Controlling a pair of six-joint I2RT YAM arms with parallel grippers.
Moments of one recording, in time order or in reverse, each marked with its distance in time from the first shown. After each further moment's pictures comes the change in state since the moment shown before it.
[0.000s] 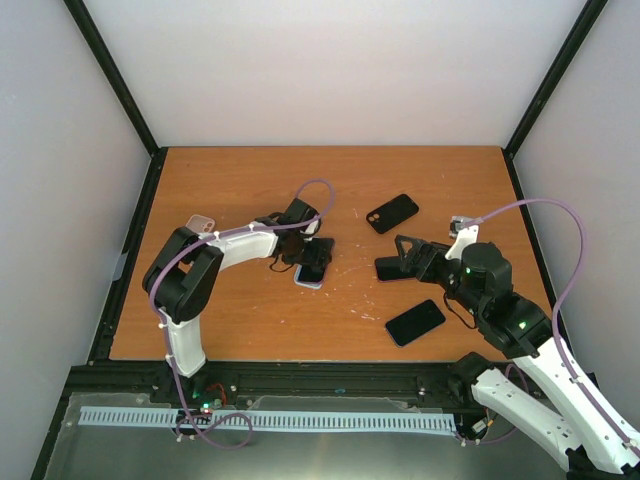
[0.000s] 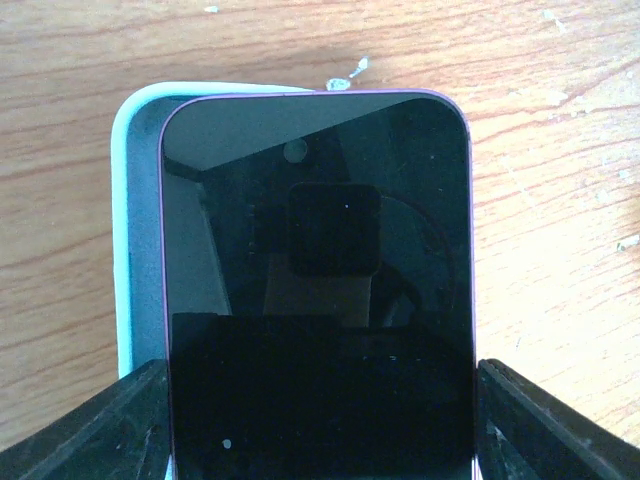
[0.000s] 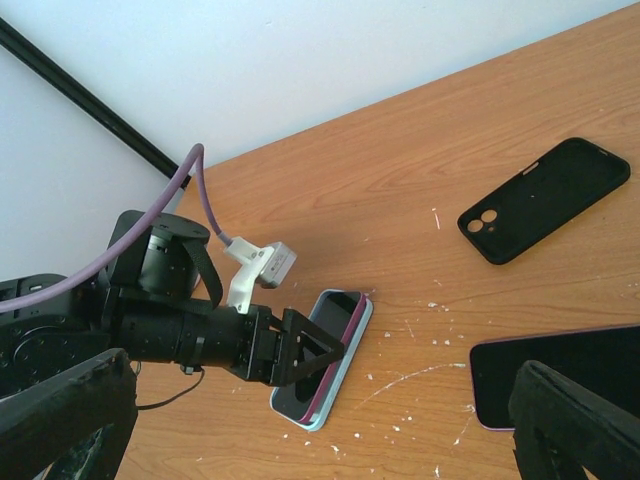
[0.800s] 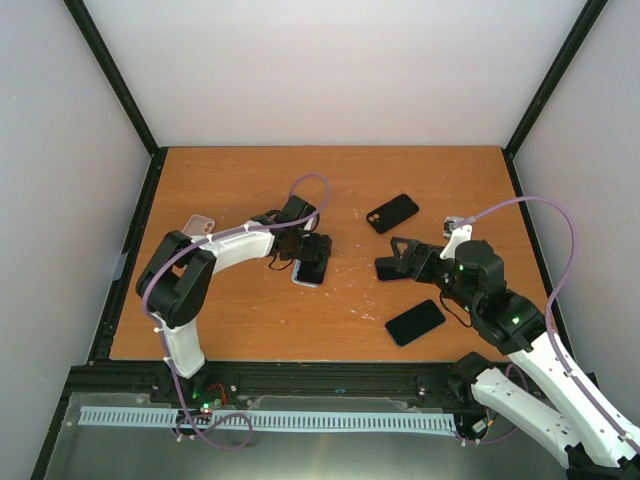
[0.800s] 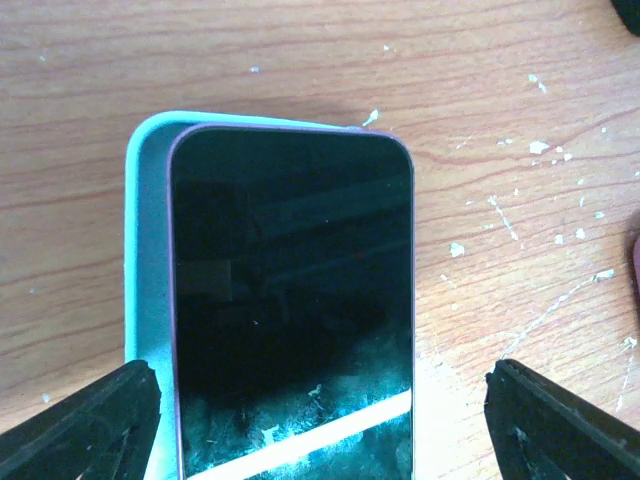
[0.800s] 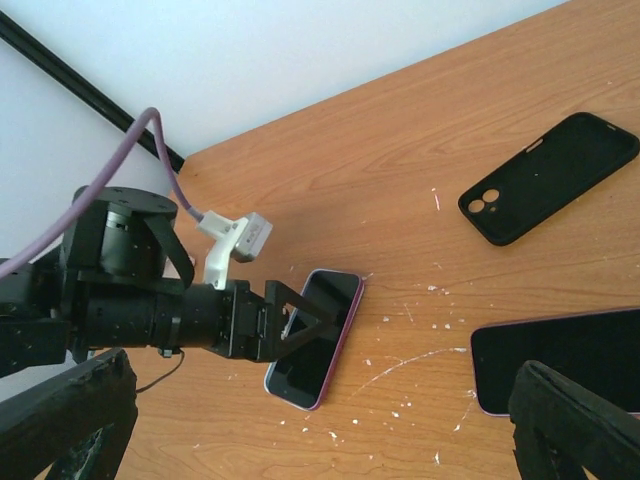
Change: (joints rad) left arm 0.000 -0.037 0.000 -0.006 -0.054 -0.047; right arm 0.000 0.027 -0.014 0.008 -0.016 0.010
